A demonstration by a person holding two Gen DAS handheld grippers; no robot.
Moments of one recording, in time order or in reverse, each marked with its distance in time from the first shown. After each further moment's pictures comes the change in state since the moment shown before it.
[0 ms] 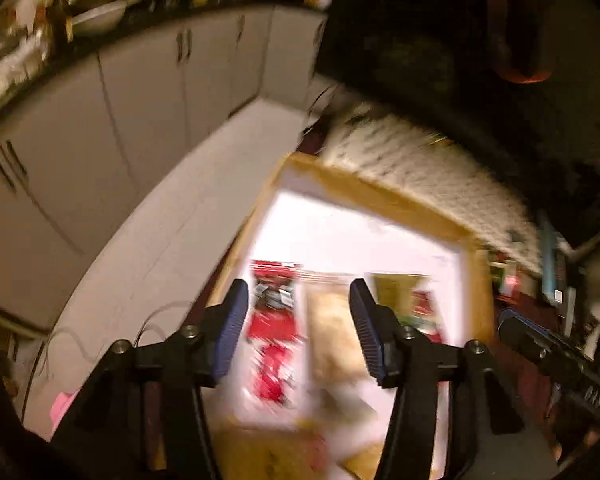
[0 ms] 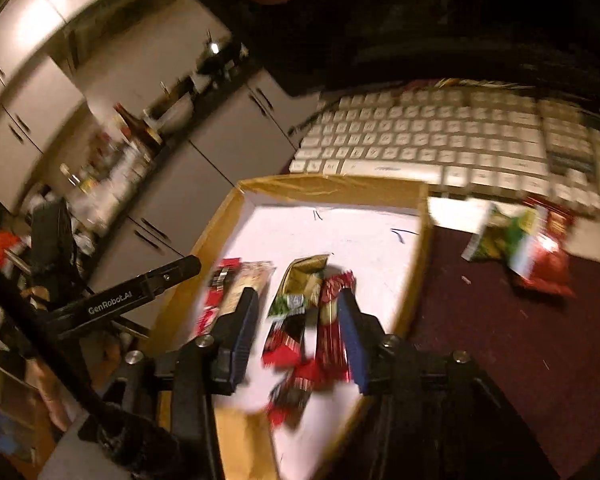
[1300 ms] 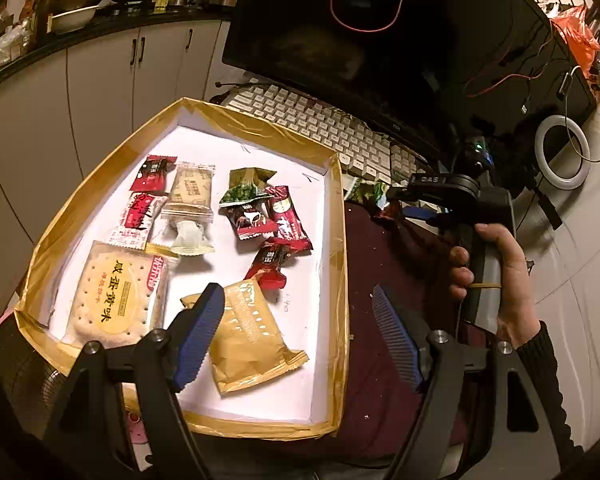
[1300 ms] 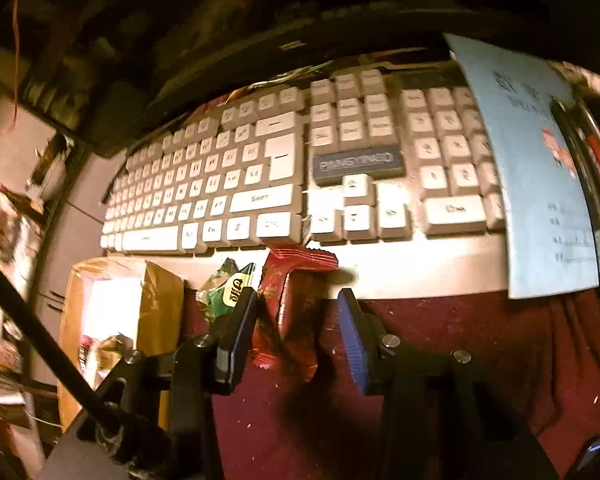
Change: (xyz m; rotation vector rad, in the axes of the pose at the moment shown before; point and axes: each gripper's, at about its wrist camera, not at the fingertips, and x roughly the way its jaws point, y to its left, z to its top) left arm -0.048 -0.074 -0.119 0.001 -0.039 -0.195; right arm 0.016 -0.127 0.039 0.221 0.067 -0.398
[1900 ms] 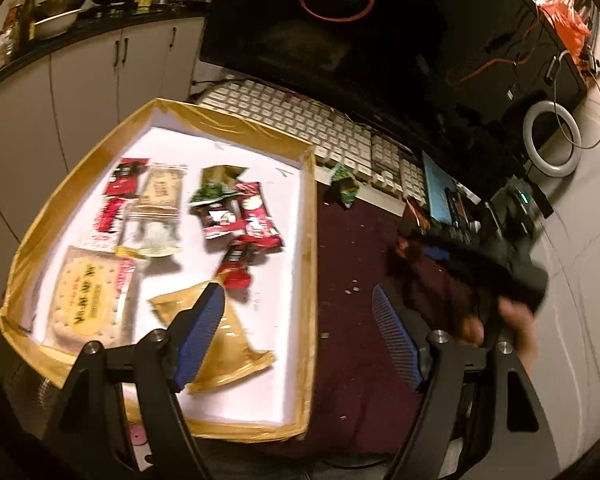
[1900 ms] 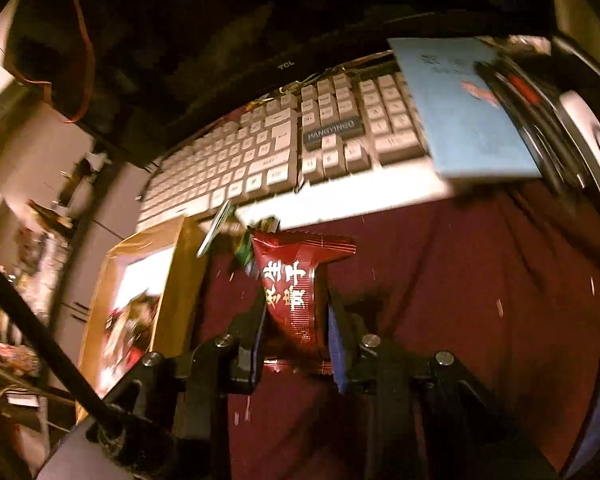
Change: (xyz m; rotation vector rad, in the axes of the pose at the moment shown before) left arm 0.009 -0.028 0.005 0.038 0.029 -0.030; right arm -0.070 -0.037 -0.086 0.081 -0.164 0.134
